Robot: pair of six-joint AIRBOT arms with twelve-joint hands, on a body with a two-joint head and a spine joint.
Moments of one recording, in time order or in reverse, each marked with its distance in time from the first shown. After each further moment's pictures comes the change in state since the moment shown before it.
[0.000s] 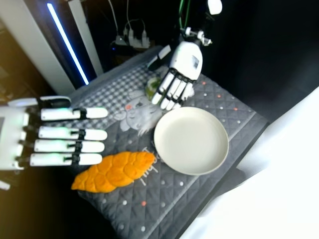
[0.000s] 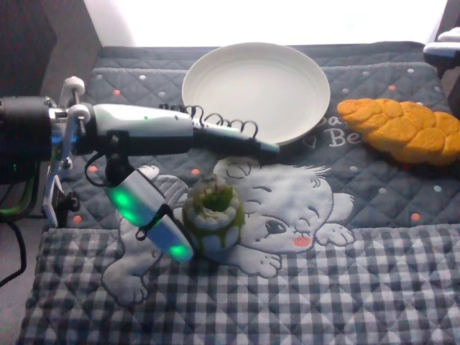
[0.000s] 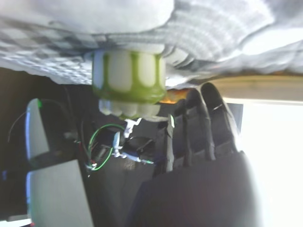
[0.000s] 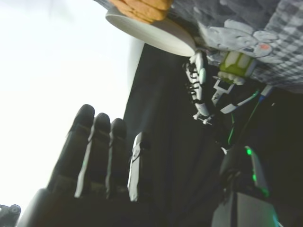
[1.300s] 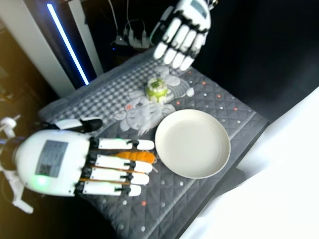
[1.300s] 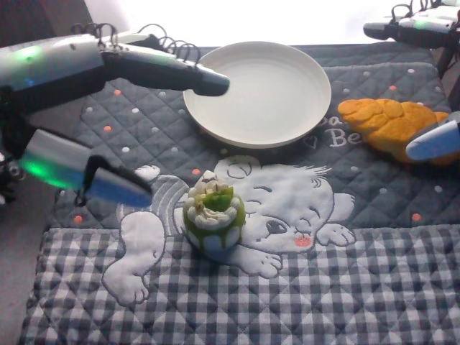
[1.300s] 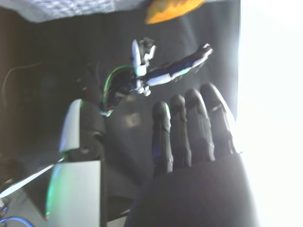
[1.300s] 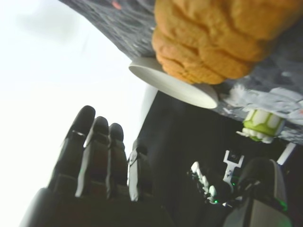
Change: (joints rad) left arm 0.068 0.315 -0.252 -0.496 -0.184 0.461; right arm 0.409 -0.137 0.142 -0.242 -0.544 -0.015
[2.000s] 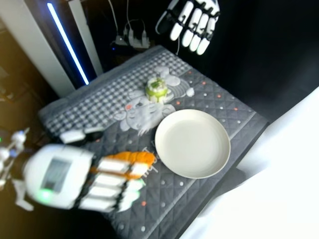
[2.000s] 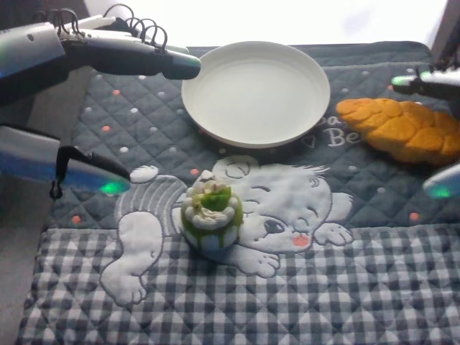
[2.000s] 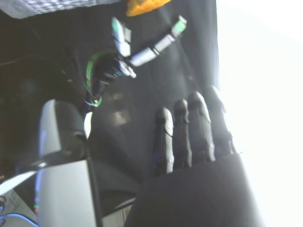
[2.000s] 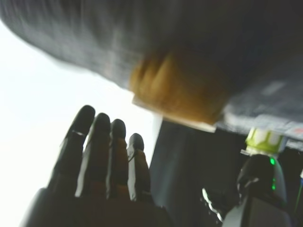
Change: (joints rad) left arm 0.046 0.065 -0.037 -0.101 -0.069 0.089; right arm -0.186 -0.035 0.020 0.194 -0.017 -0.017
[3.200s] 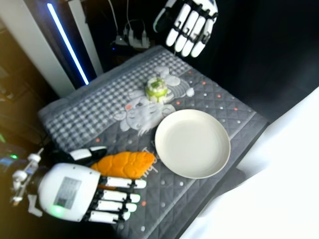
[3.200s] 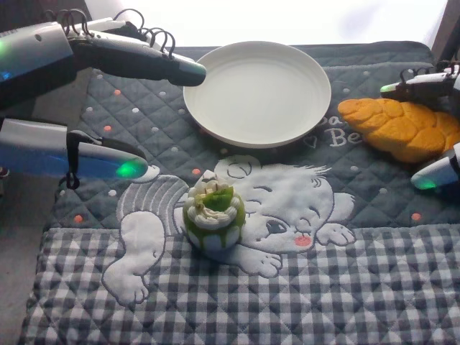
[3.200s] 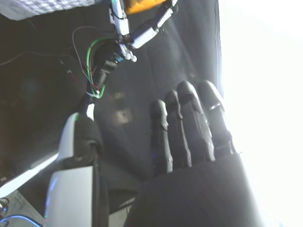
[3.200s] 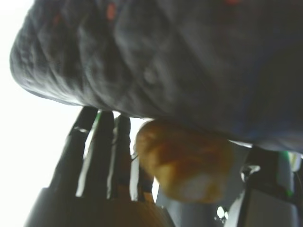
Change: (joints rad) left arm 0.000 -0.013 -0.007 -0.016 -0.005 0.026; right arm 0.008 -0.131 0.168 0.023 -0.032 0.072
